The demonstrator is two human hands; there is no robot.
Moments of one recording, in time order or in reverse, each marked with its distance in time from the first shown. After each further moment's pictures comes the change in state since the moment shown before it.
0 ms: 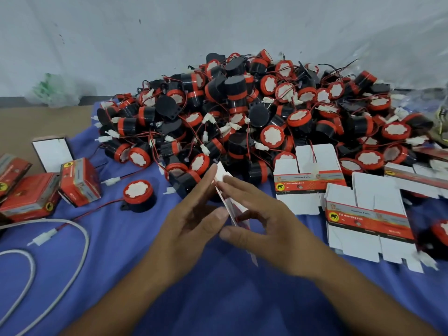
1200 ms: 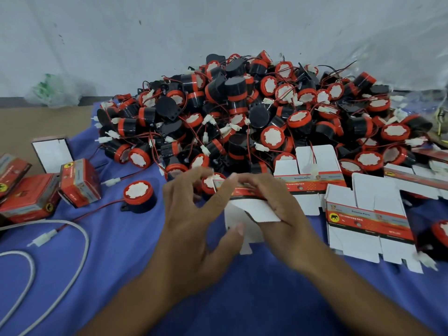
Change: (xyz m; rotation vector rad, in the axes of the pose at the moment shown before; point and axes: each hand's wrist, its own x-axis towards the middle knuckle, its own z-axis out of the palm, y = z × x) left_hand -0.006 0.020 0.010 0.725 0.180 0.348; right_hand 0.004 0.003 -0.003 -0.222 0.236 -0.037
